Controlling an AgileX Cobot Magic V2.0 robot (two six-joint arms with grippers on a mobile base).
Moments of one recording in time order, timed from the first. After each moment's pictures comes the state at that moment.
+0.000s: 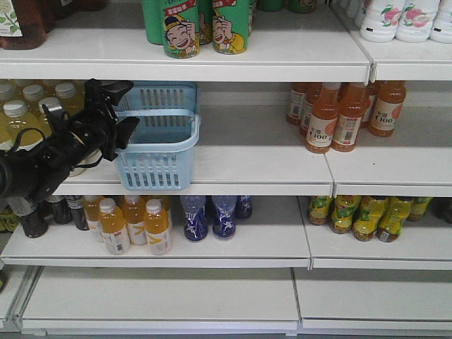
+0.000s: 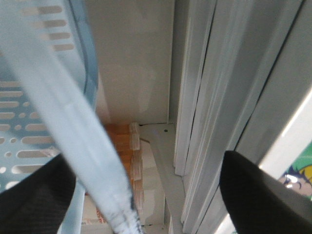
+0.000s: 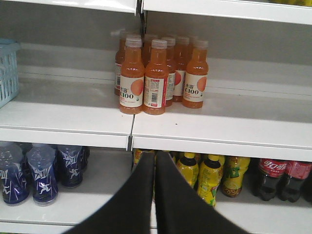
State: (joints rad) left arm -0.06 2.14 -1.29 0.52 -0.86 -1.96; right arm 0.00 -0.01 0.03 -0.25 0.17 0.16
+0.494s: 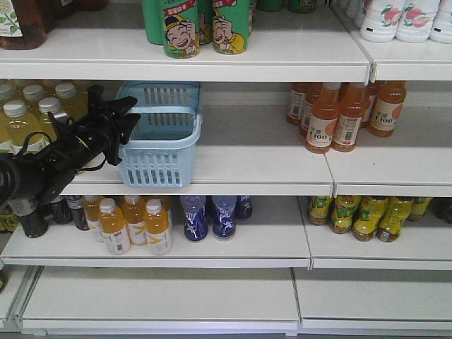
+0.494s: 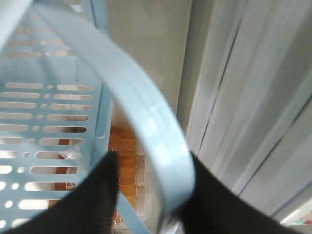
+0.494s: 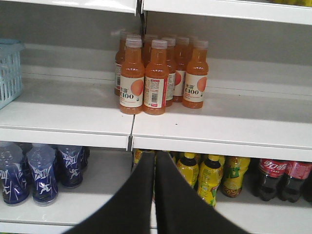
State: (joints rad) left arm -0.06 2.20 -1.32 0.52 -0.86 -2.01; right arm 0.00 -0.01 0.03 -0.25 0.17 0.16
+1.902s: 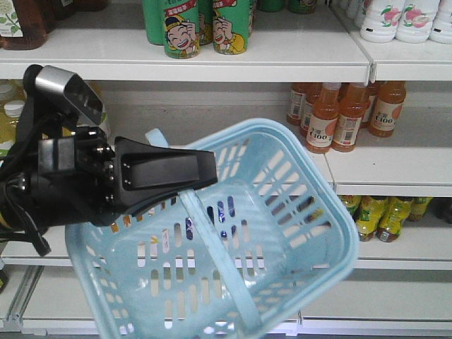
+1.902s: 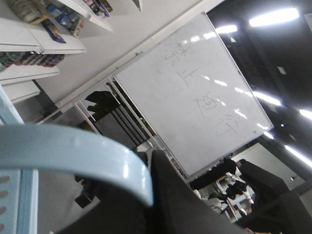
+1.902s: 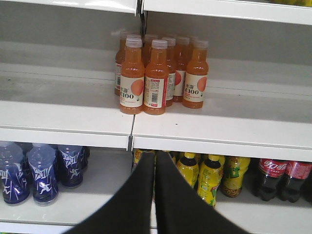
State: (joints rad) left arm -0.35 1.28 -0.83 1.28 -1.18 -2.16; right arm 0.00 -0.01 0.03 -0.25 0.17 0.16
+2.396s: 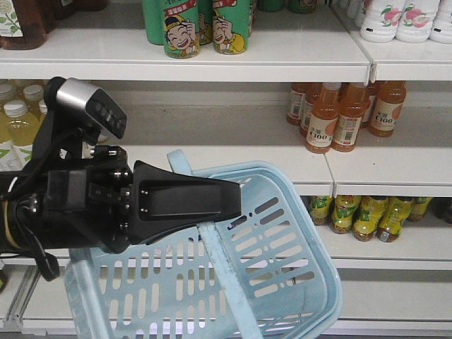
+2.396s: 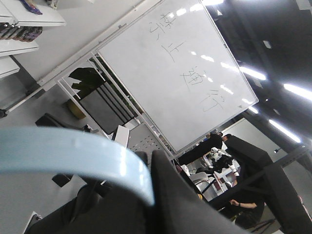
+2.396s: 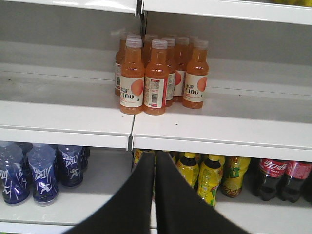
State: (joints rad) left arm -0.43 1.27 -0.83 1.29 -1.18 -2.17; right arm 0.00 -0.01 0.03 -0.25 0.17 0.16
